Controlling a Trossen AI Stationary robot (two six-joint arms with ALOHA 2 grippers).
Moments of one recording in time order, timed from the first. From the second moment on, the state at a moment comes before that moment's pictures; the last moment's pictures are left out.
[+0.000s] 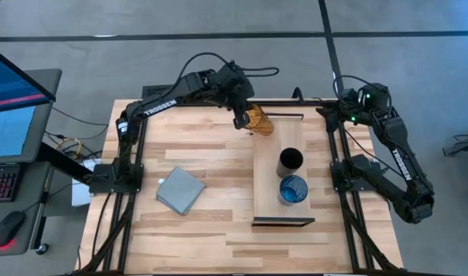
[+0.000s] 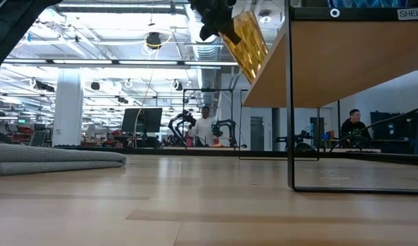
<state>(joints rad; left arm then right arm) 0.35 1.98 2.22 -0.97 0.07 0.10 -1.26 0.63 0.79 -0.71 -0.60 -0.16</state>
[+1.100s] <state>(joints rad) 0.34 2.06 2.29 -1.42 0.00 0.04 -1.26 0.64 0.79 -0.71 -0.60 -0.17</state>
